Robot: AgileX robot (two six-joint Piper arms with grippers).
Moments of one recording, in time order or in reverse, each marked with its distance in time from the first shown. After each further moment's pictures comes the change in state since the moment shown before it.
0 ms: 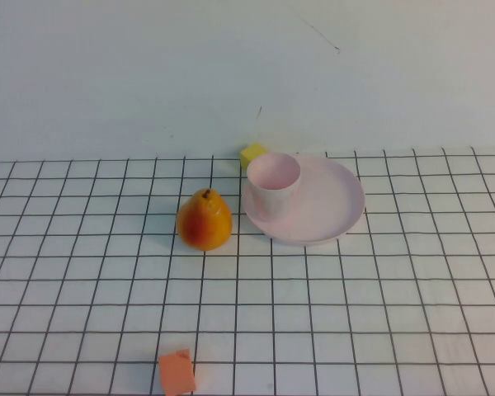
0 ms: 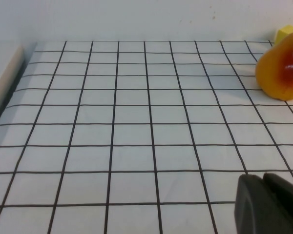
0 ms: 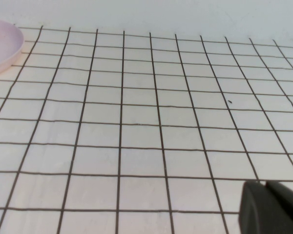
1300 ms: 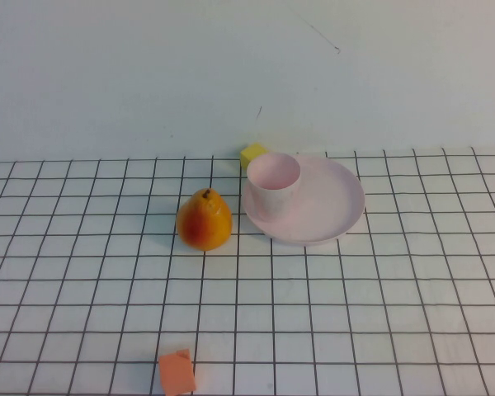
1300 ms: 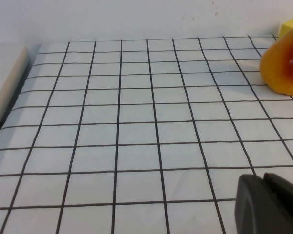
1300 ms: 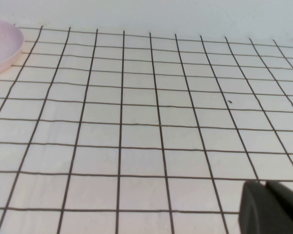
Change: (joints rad) right arm 0.000 0.000 0.000 0.000 0.000 0.000; left arm 0.014 0.000 -0.002 0.000 0.009 0.032
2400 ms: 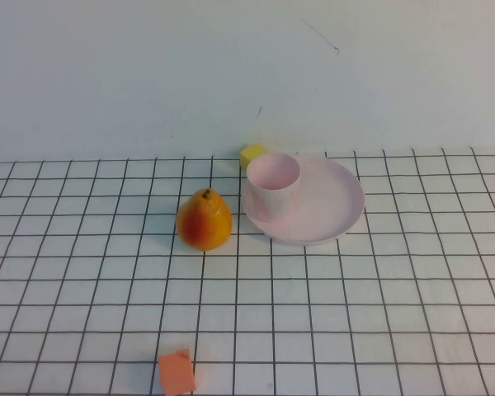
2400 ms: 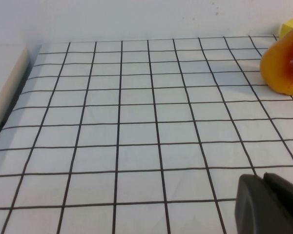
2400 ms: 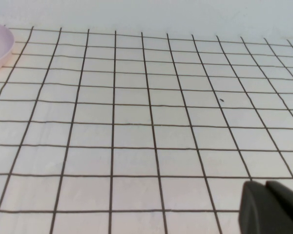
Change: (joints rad) right arm -0.021 0.000 0.000 0.000 0.000 0.000; left arm 0.000 0.000 0.000 0.000 0.000 0.004
